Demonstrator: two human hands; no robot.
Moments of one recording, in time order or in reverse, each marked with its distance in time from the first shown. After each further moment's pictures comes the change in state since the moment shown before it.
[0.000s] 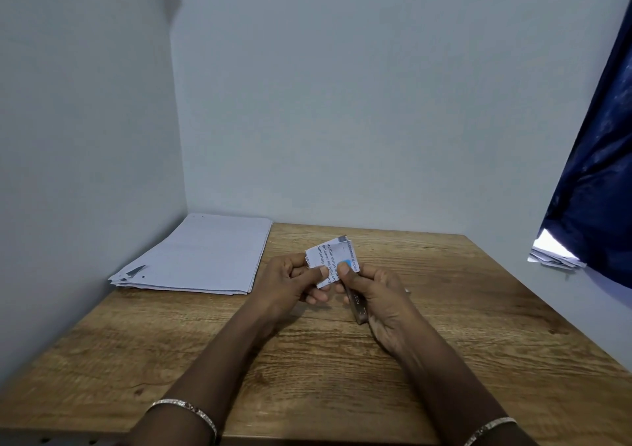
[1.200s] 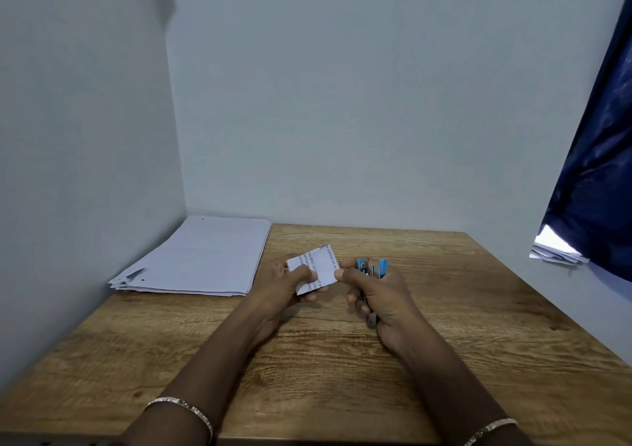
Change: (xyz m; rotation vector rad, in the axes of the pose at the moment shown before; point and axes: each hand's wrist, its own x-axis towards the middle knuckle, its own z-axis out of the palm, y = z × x) left_hand 0.001 0.003 0.002 -0.212 0.127 -0.167; right_hand -0.008 -0.011 0.002 -0.045 0.165 0.041
